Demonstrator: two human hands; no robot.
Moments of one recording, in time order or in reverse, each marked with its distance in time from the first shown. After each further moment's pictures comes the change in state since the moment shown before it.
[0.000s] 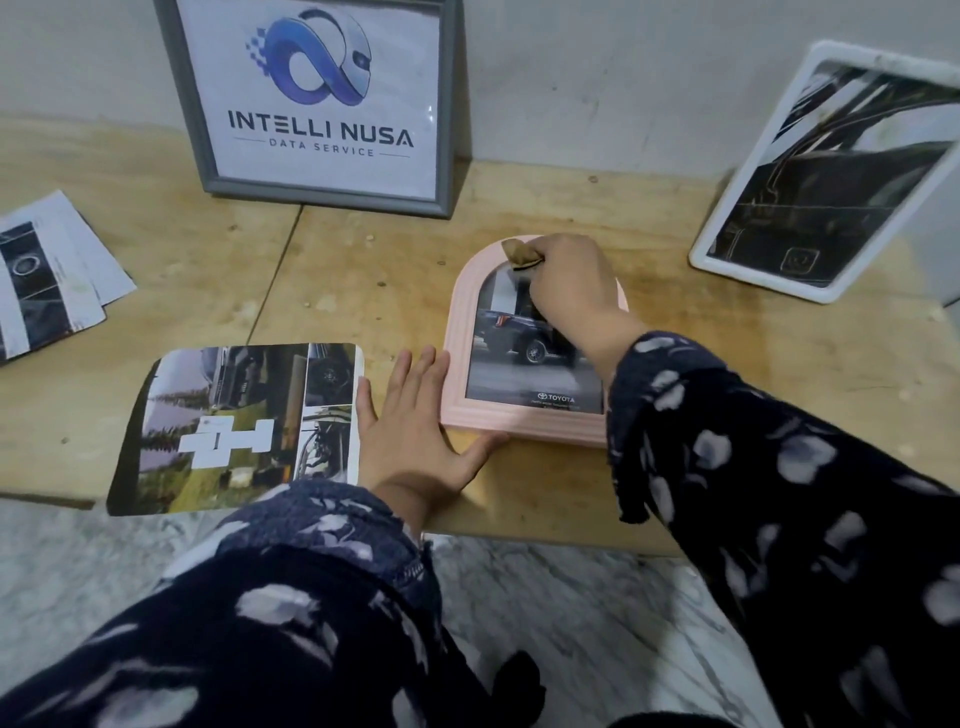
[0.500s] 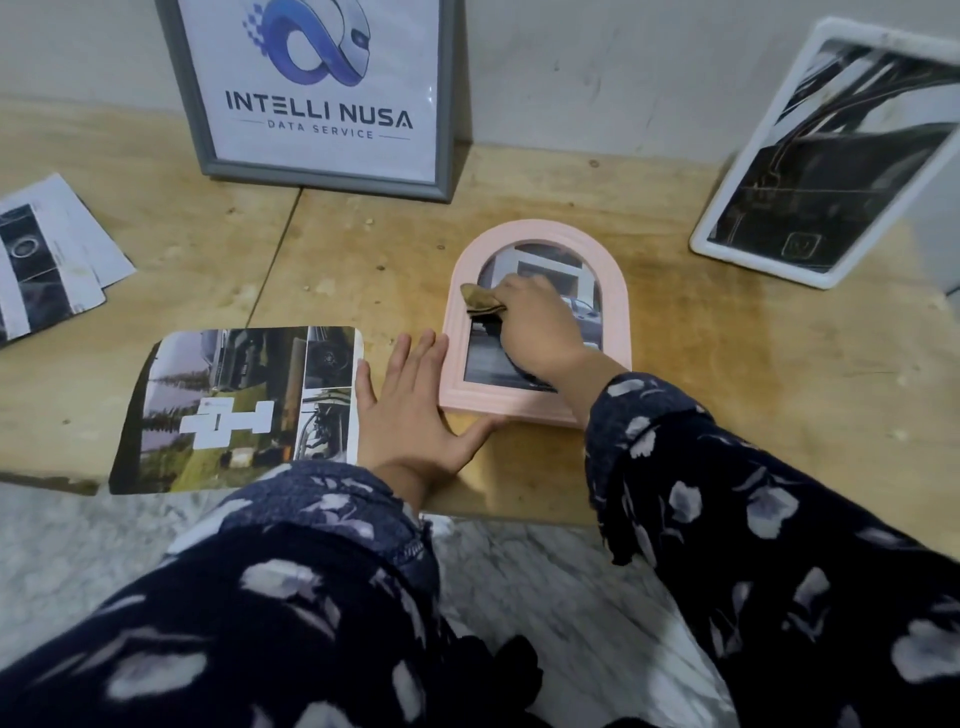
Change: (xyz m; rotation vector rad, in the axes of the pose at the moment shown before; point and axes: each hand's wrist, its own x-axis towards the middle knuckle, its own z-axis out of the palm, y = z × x) left_hand -0.001 -0.001 0.002 -0.010 0.016 0.011; right_hand -0.041 -0.003 0.040 -0.116 -0.203 -0.228
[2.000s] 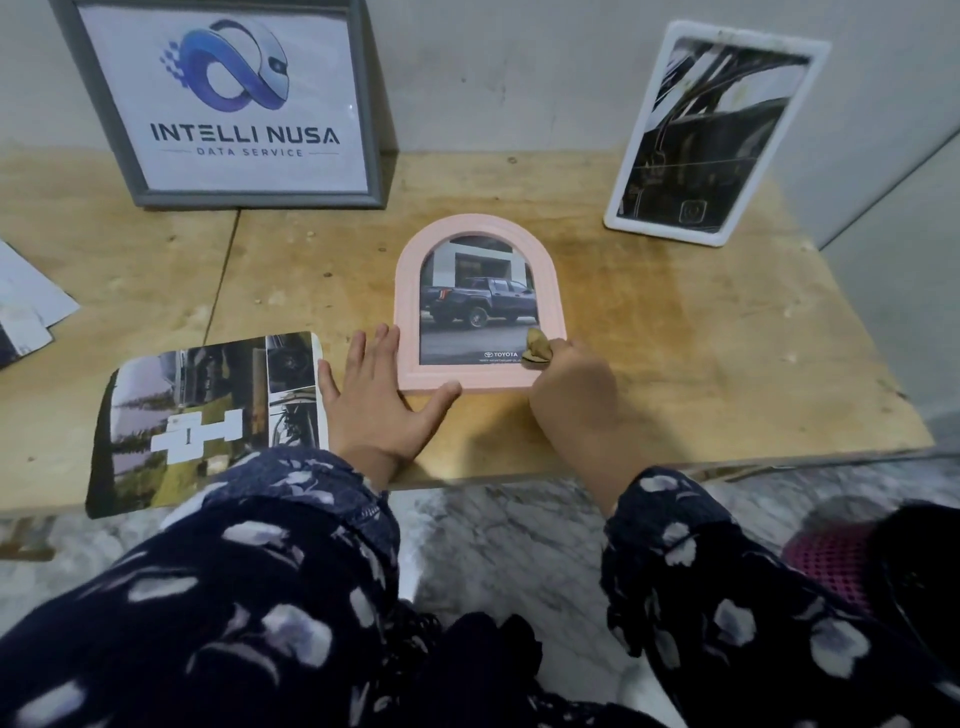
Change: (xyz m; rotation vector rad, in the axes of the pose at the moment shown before) left_hand -0.002 0.002 -0.002 -0.024 -0.041 0.017; right_hand -0.133 0.014 -0.005 0.121 0.276 0.509
